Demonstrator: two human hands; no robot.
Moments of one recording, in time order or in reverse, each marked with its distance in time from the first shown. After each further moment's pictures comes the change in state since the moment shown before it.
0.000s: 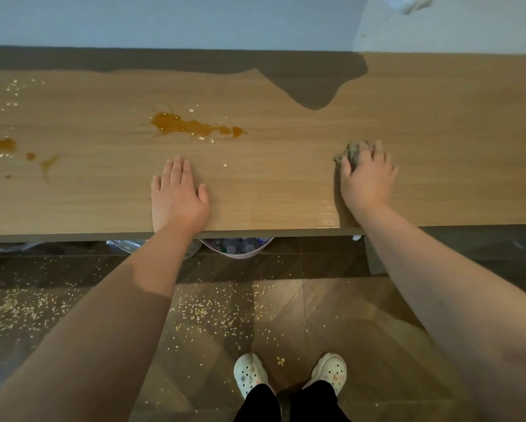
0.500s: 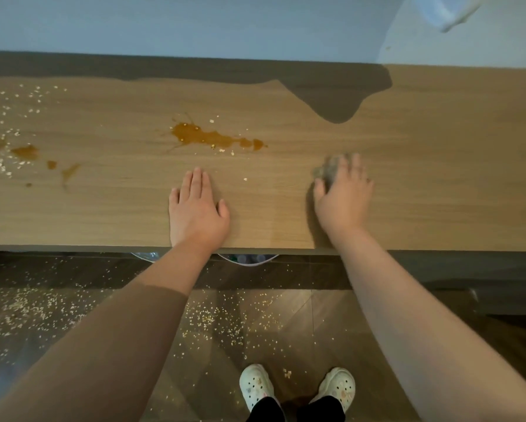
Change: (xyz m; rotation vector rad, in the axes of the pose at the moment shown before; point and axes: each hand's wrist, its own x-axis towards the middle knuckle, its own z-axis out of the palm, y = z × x) left_hand 0.004 -0.002 -0.002 0.054 -0.032 0.013; right_hand -0.030 -0.073 0.018 0.057 -0.038 -0.135
